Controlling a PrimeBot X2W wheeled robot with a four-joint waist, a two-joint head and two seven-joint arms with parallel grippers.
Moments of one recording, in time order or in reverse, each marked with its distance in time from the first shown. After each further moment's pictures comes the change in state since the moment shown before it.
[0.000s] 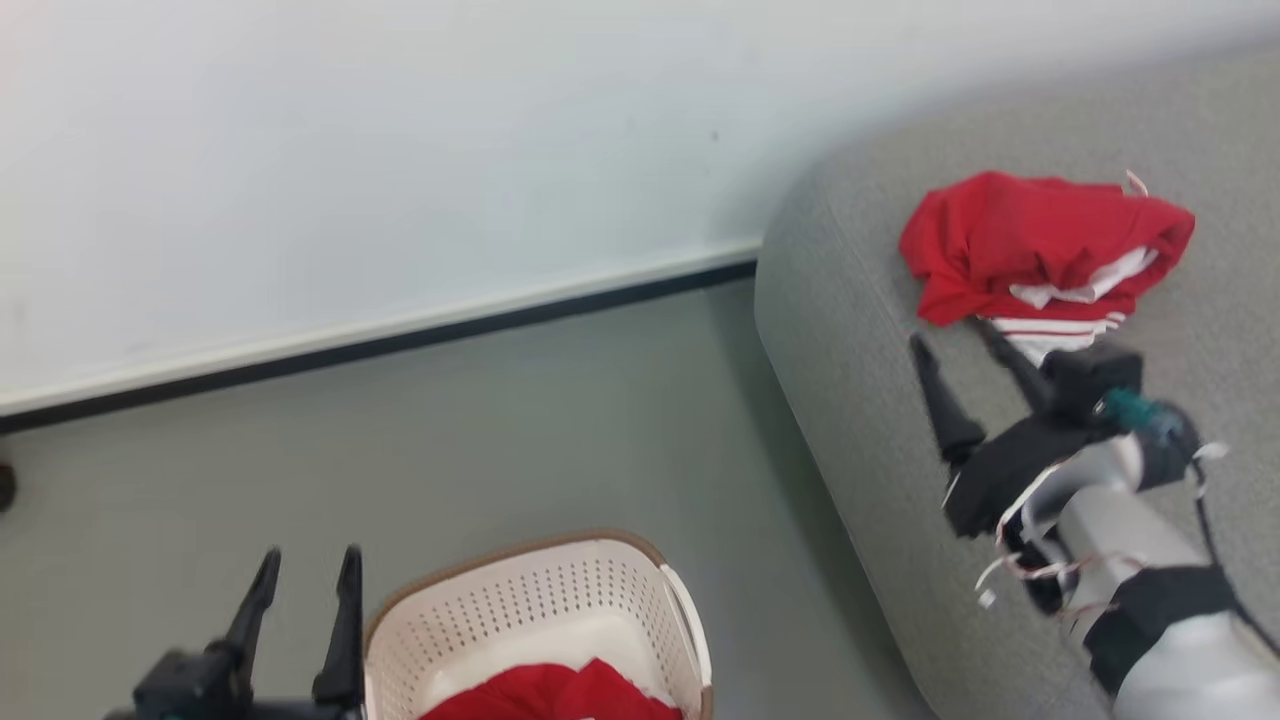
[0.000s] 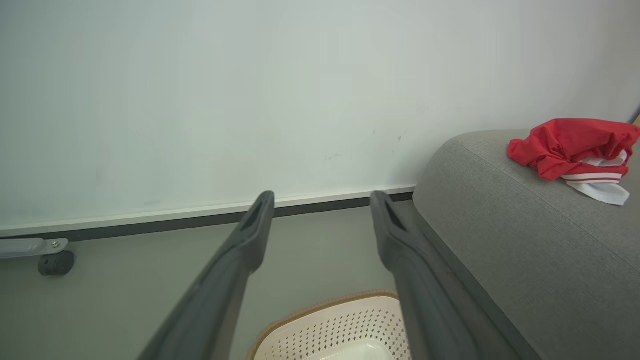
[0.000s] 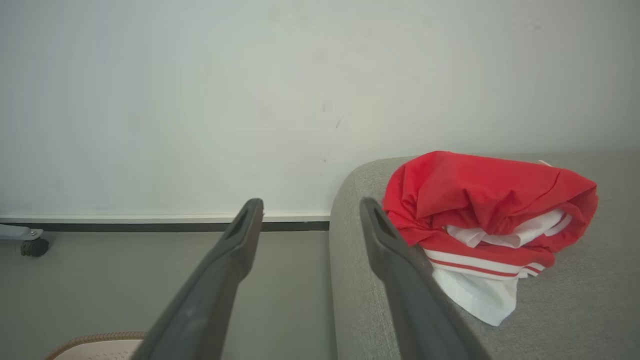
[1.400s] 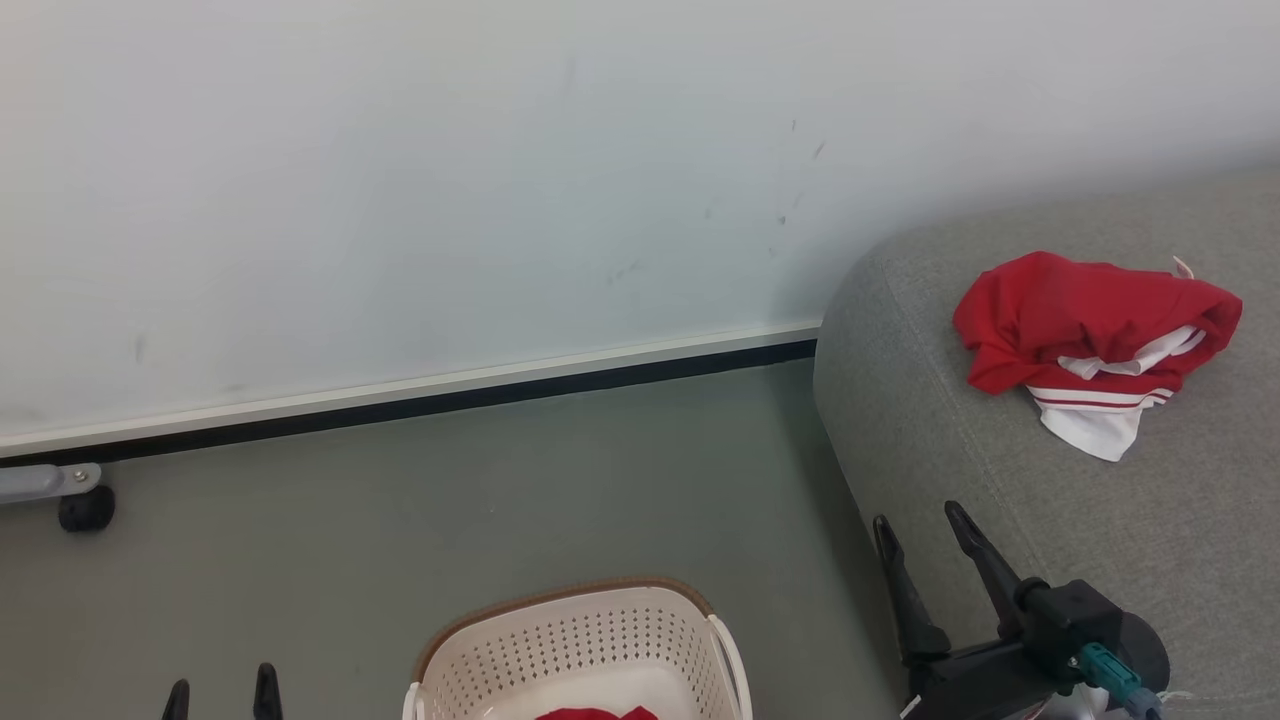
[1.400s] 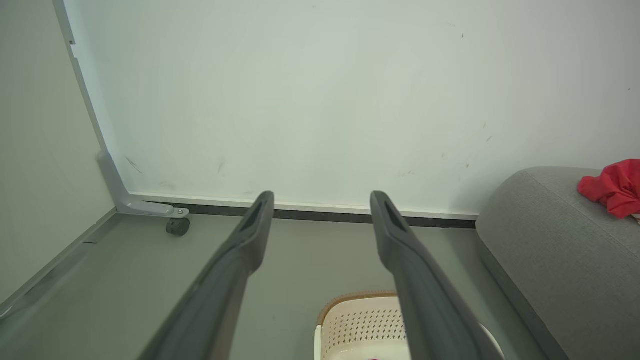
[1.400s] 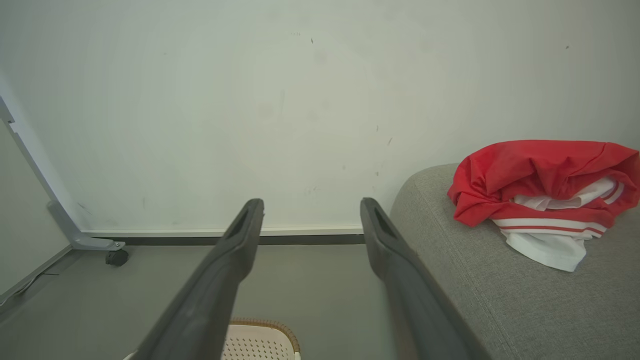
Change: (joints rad) left arm 0.342 -0.048 0.177 -0.228 0.045 0.078 -0.008; right arm 0.583 0.029 -0.088 -0.630 -0.114 -0.205 -0.001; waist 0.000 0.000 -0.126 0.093
